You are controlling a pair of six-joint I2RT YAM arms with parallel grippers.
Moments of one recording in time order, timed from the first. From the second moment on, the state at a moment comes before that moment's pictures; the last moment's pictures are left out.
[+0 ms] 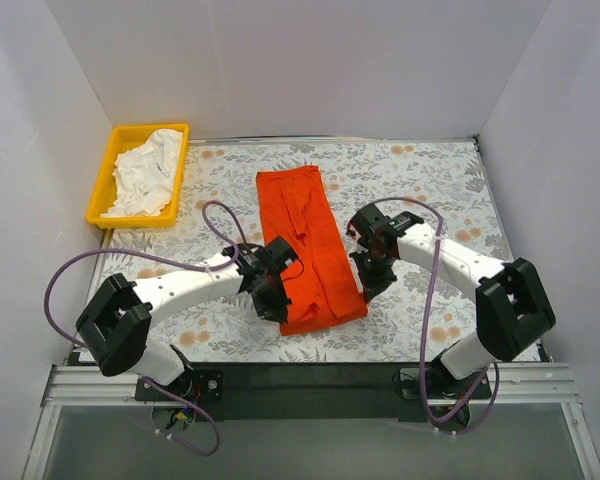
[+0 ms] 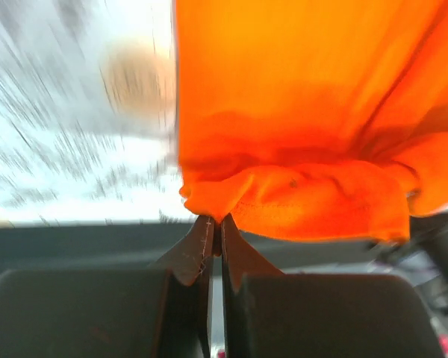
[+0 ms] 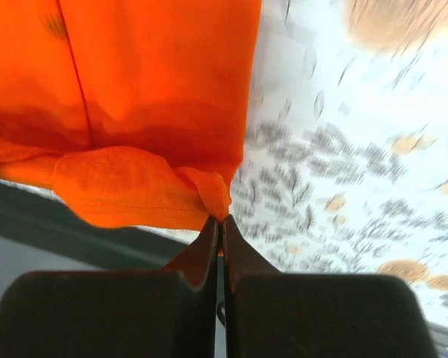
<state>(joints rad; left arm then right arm) -0.94 1.46 0.93 -0.82 0.10 -1.20 0.63 1.47 0.99 -0.97 -0.18 0.31</state>
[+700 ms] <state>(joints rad) -0.62 1.69 1.18 -0.61 -0.27 -0.82 0.56 1.89 1.56 -0.86 0.02 0.17</state>
